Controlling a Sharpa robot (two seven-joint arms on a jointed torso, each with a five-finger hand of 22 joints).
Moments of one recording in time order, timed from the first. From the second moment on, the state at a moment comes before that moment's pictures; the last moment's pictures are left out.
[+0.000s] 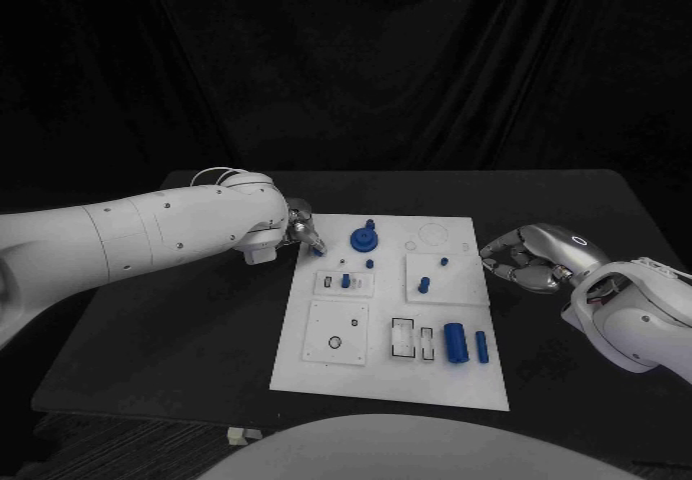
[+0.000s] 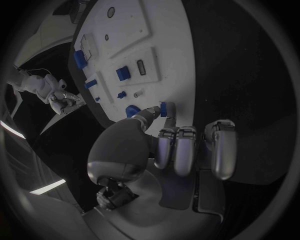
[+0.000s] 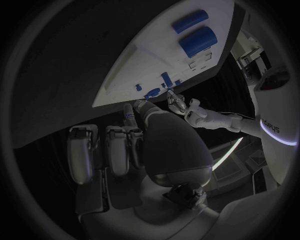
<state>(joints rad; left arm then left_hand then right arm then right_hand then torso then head) 1.30 -0.66 -0.22 1.25 -1.00 0.11 -0.51 1.11 0.03 0.34 0.00 0.39 0.98 0.06 0.18 1.07 1.47 0.00 1.58 1.31 1.46 -0.04 1.57 1.31 0.02 1.46 0.07 1.45 1.31 1.20 -1.07 -0.25 1.70 -1.48 -0.51 -0.17 1.32 0.00 0.21 0.18 0.46 0.94 0.09 0.08 0.21 1.47 -0.01 1.57 1.31 1.46 -0.08 1.57 1.31 0.02 1.46 0.03 1.57 1.31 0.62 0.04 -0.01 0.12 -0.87</state>
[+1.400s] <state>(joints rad) 1.29 -0.79 -0.22 1.50 -0.88 0.04 -0.54 1.05 0.00 0.44 -0.03 0.37 1.02 0.05 0.18 1.06 1.47 0.00 1.58 1.31 1.47 -0.04 1.57 1.31 0.02 1.45 0.06 1.44 1.31 1.19 -1.08 -0.25 1.71 -1.48 -0.50 -0.17 1.33 0.01 0.21 0.17 0.46 0.93 0.09 0.08 0.21 1.47 -0.01 1.57 1.31 1.46 -0.08 1.57 1.31 0.02 1.46 0.03 1.57 1.31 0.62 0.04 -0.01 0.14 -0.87</state>
